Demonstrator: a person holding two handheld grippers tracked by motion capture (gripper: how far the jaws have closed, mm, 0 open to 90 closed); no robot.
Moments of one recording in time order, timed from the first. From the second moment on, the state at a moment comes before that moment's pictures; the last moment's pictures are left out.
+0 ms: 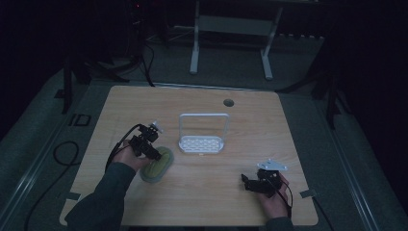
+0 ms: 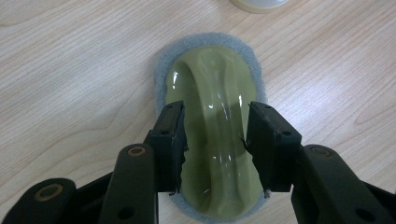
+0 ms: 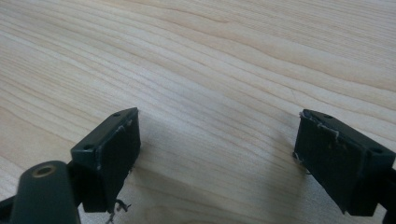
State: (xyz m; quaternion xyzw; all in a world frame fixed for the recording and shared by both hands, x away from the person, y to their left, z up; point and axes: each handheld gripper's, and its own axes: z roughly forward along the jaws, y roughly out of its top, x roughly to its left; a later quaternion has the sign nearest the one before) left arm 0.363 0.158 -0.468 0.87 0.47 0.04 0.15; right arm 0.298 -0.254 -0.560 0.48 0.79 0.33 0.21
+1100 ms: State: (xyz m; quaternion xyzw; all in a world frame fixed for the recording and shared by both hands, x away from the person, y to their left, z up) left arm 0.377 0.144 -0.477 0.89 0.46 0.01 0.08; right arm 0.298 -0.254 -0.560 0.48 0.79 0.33 0.21
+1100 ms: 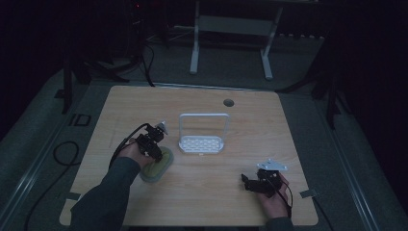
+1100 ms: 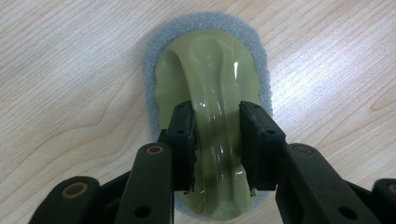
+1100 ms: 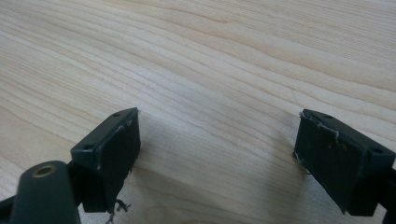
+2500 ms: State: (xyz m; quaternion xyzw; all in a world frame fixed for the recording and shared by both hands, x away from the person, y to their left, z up) left arm 0.358 0.124 -0.439 0.93 0.35 0.06 0.09; right arm 0.298 -0.254 -0.560 0.48 0.79 0.33 0.21
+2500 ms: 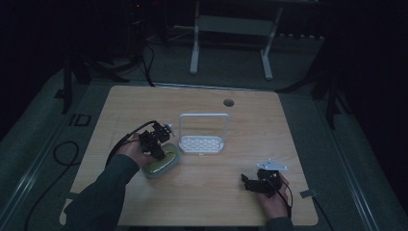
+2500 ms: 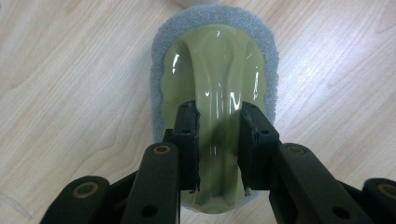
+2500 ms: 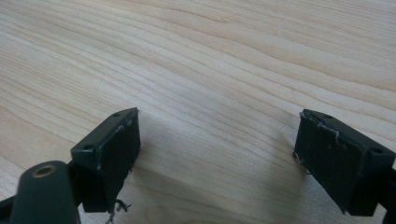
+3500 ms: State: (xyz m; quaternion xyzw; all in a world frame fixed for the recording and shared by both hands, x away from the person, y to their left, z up) left arm 0.355 0.095 -0.408 0.95 0.27 0.09 0.11; right arm 0.298 -0.254 -0.560 0.48 0.79 0.33 0.21
